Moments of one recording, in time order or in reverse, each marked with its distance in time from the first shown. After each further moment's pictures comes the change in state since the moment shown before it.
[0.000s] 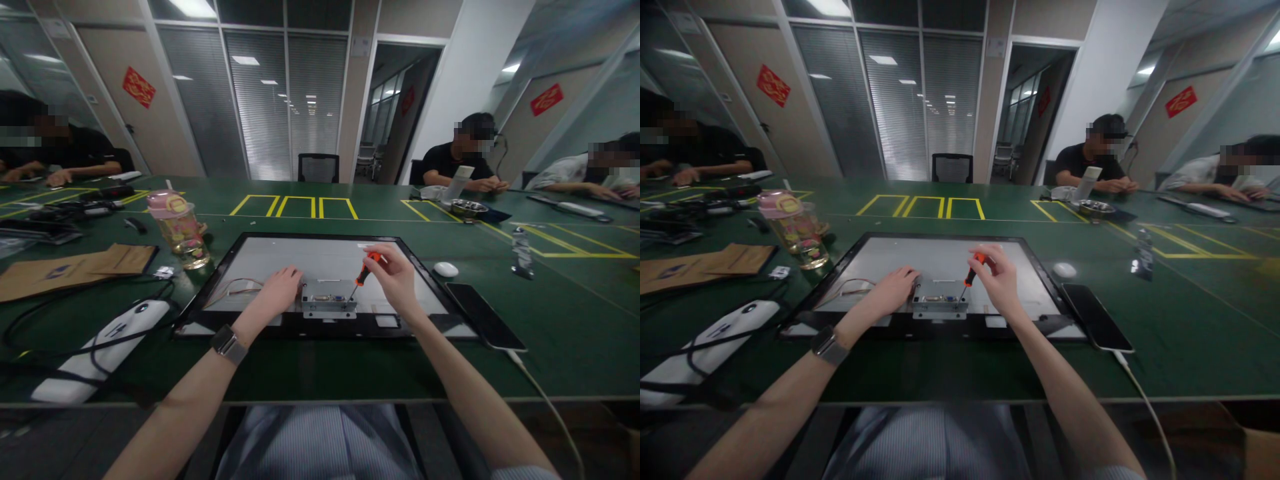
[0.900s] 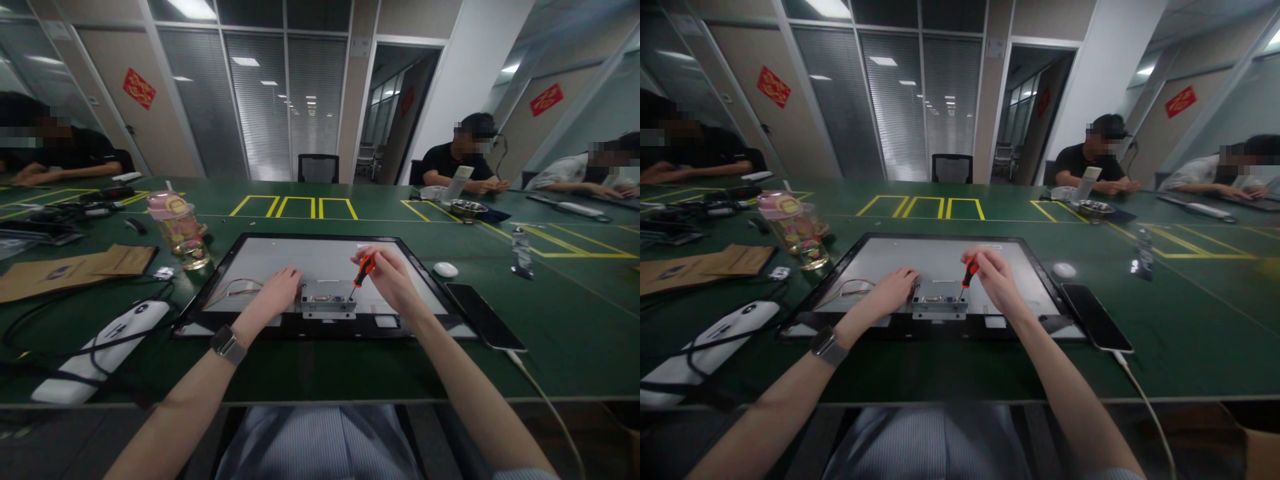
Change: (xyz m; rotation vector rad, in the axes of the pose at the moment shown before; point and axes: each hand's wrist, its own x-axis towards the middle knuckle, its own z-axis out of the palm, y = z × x) left_hand 0.001 0.000 0.000 -0.017 -0.022 -0.012; right_hand 0.004 -0.002 0.001 0.445 -0.149 0.252
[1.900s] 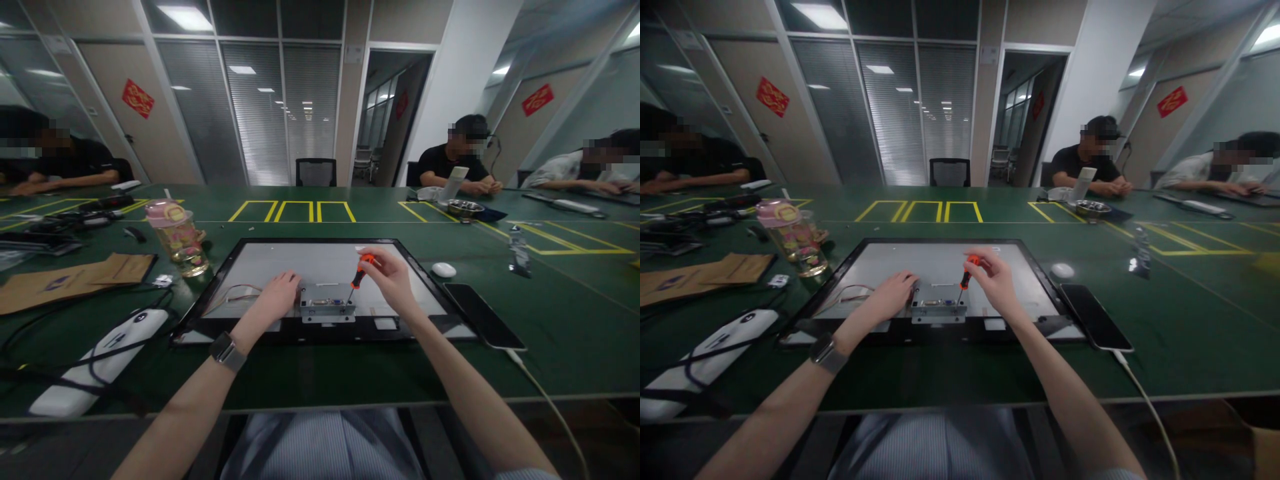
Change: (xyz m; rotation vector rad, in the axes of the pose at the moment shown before) left_hand -0.002 0.002 -0.005 0.009 -0.018 -0.007; right_hand -0.001 0.002 -0.005 -0.410 0.058 -0.191
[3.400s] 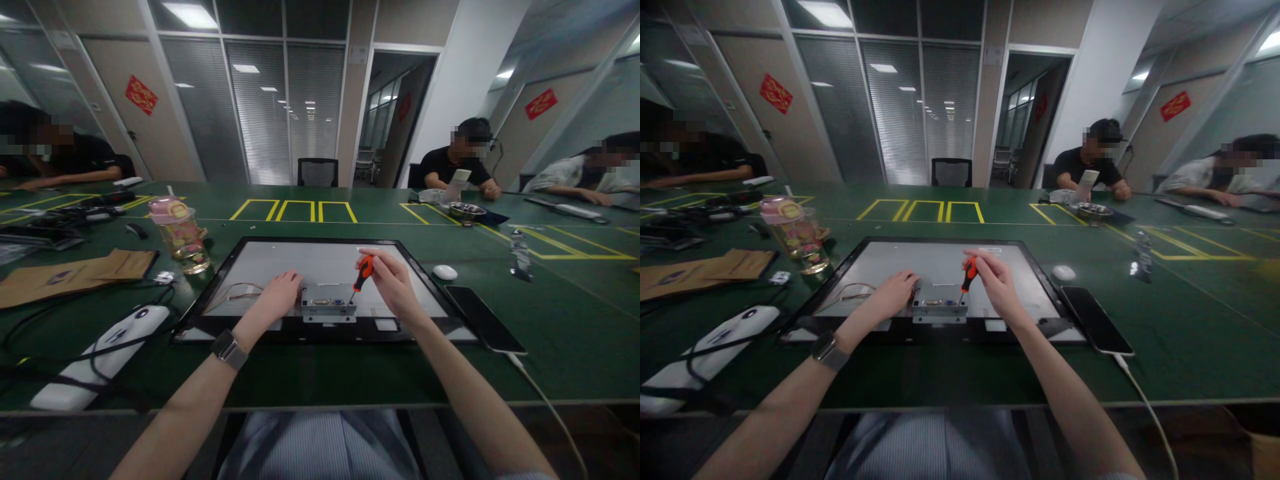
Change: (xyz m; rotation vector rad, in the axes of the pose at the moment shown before) left_hand 0.002 -0.001 0.004 -0.019 0.006 -0.005; right_hand -0.002 -0.005 0.005 0.267 -0.043 0.116
